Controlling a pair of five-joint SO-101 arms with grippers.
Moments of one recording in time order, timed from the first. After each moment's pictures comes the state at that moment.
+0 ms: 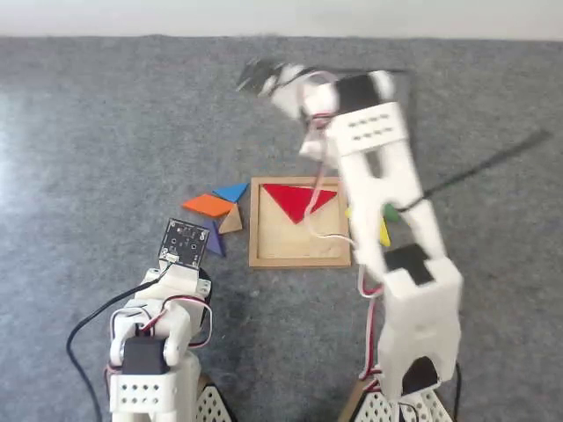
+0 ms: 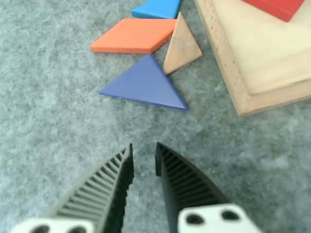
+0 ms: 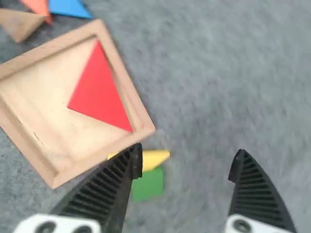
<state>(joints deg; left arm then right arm) -6.4 -102.9 96.9 72.0 -9.0 -21.8 26.5 -44.6 94.4 47.5</state>
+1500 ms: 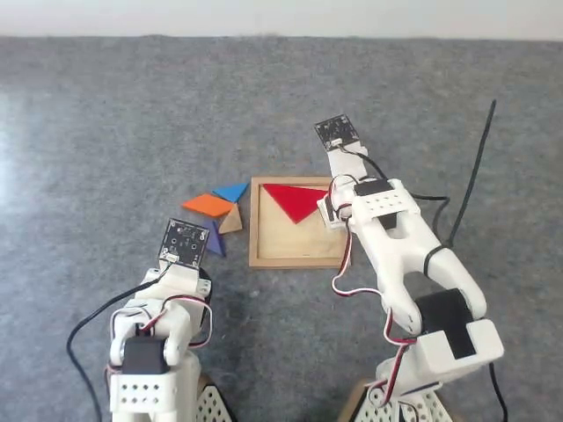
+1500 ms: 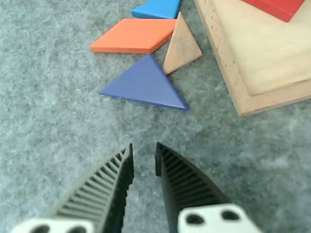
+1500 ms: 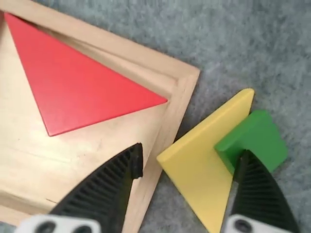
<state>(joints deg) -6.4 -102.9 96.9 72.0 -9.0 -19.2 4.7 31.6 41.3 5.9</state>
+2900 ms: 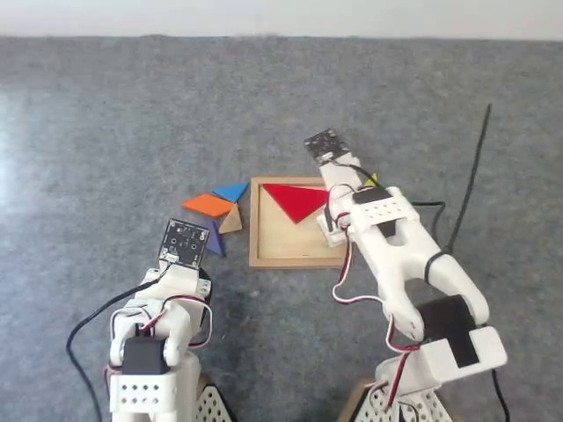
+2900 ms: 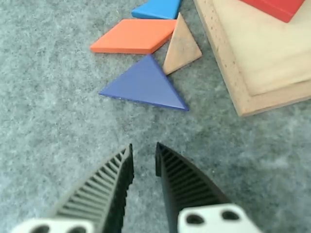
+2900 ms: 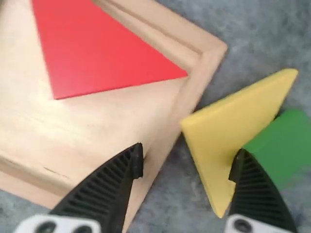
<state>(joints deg) -6.4 -103.0 96.9 72.0 -9.0 -19.4 1.8 35.5 42.8 12.1</state>
